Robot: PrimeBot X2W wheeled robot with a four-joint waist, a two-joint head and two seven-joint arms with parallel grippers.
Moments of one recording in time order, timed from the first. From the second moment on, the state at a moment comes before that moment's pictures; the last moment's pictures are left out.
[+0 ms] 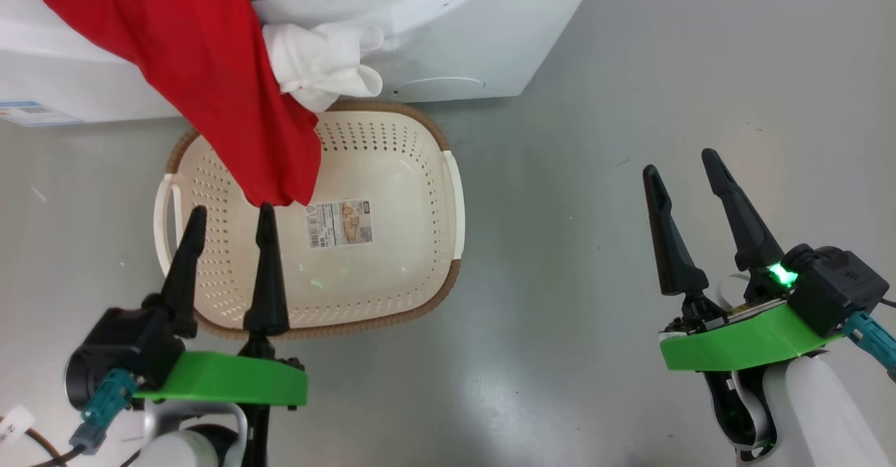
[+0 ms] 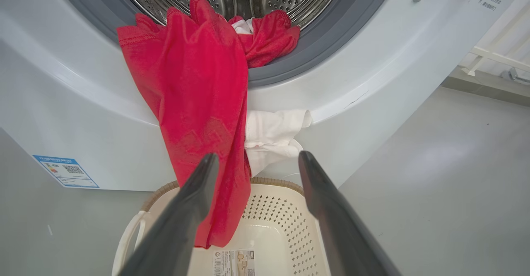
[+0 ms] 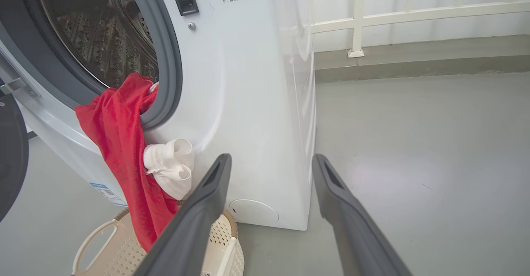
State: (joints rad) left arm -0.25 0.17 -0.22 -0.06 -0.37 0.25 -0.11; right arm -0.23 -0.05 0.08 0.05 0.32 0.12 -0.26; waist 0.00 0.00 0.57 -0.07
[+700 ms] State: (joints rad) left arm -0.23 0.18 -0.22 -0.11 -0.38 0.28 -0.09; right arm -0.23 -0.05 0.08 0.05 0.32 0.12 -0.26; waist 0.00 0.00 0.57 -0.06
